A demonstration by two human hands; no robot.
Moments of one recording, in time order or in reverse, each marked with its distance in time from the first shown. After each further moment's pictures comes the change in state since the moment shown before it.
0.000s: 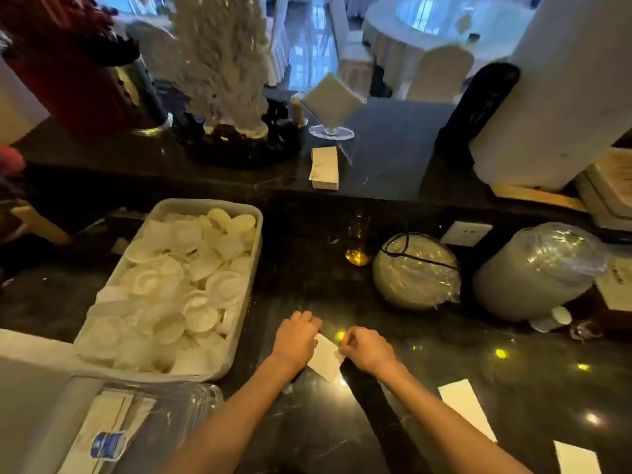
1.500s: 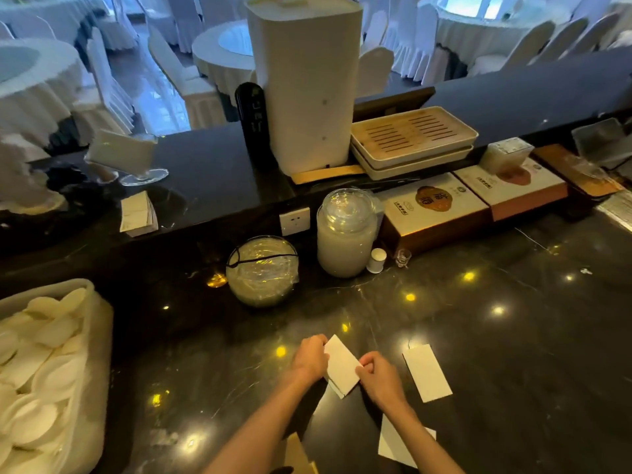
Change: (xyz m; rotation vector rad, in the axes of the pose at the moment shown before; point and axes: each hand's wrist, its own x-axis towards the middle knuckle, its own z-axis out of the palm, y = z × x) left_hand 0.024 0.281 0.038 -0.322 -0.264 0.037; right_hand -0.140 0.251 -0.018 0.662 0.448 0.367
